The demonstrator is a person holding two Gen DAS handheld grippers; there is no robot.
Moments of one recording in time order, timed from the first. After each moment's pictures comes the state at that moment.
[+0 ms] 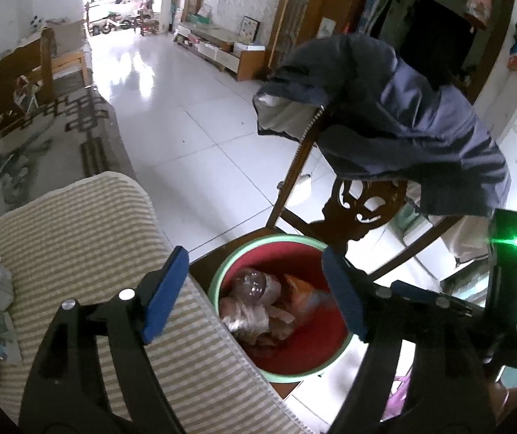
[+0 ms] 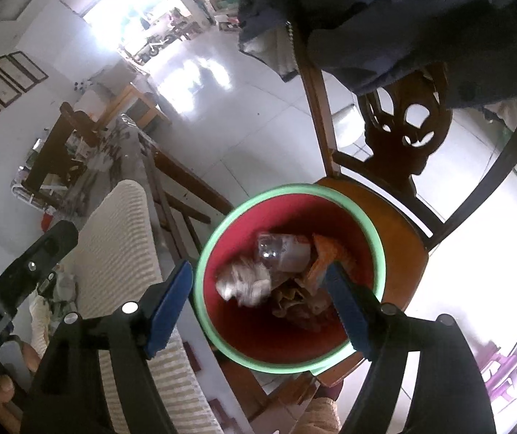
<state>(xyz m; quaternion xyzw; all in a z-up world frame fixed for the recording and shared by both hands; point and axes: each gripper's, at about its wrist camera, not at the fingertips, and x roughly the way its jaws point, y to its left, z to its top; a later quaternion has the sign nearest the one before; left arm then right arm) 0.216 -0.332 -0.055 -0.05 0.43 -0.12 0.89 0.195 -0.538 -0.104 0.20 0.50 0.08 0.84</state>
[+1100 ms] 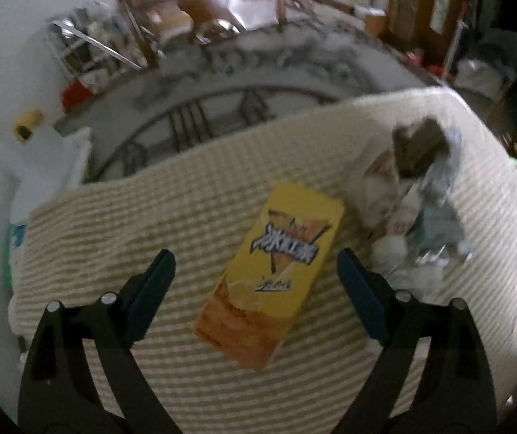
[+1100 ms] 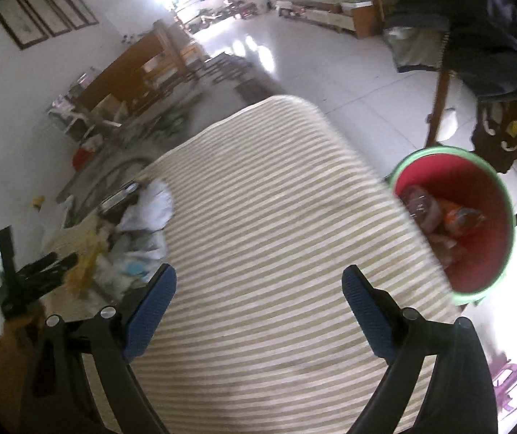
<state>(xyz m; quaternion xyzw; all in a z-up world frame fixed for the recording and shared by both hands) 0.127 0.098 -0.119 0.03 0.51 0.06 0.86 0.124 -0.266 -0.086 0.12 0.51 0.17 0.83</state>
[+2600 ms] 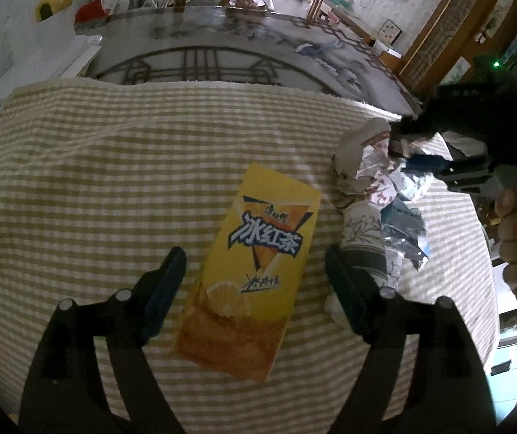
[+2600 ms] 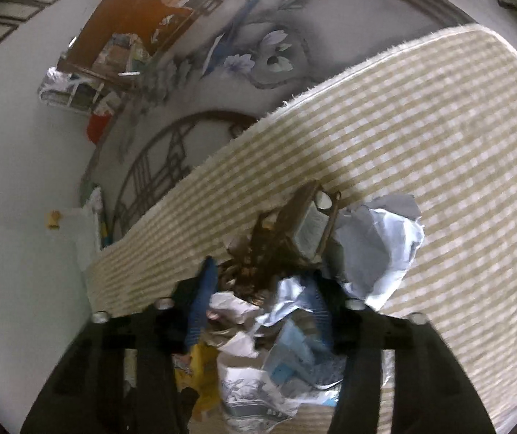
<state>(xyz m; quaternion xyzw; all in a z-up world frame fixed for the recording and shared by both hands) 0.077 0.111 -0.138 -0.17 0.50 0.06 0.85 0.260 -0.063 -0.141 0.19 0.65 0.22 0.70</state>
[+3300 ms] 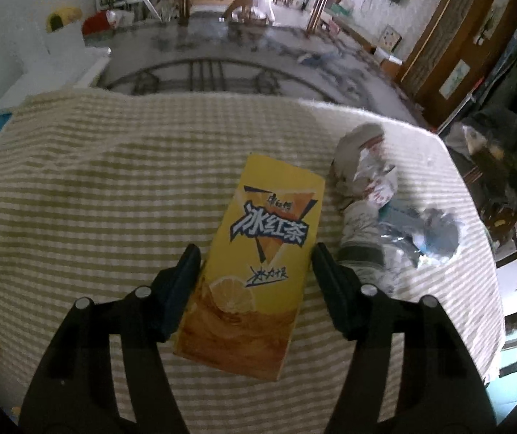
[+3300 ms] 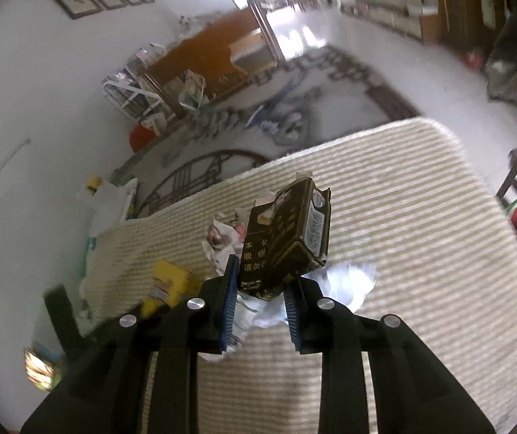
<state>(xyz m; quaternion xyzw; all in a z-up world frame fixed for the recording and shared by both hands) 0.063 0.106 -0.124 -0.15 0.47 0.08 0.87 0.140 -0.146 -0.046 0.11 0.49 0.26 0.82</state>
